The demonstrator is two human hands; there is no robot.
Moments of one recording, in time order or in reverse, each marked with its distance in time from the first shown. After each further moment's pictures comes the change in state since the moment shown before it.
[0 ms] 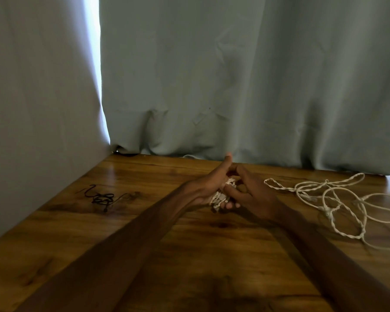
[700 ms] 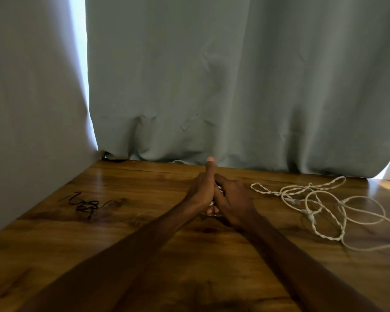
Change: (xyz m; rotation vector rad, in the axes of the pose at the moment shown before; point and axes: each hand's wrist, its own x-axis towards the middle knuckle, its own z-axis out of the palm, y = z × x) left_hand 0.002 -0.003 0.037 0.098 0.629 0.193; right_hand 0.005 0.002 0.024 -0.094 0.256 -0.077
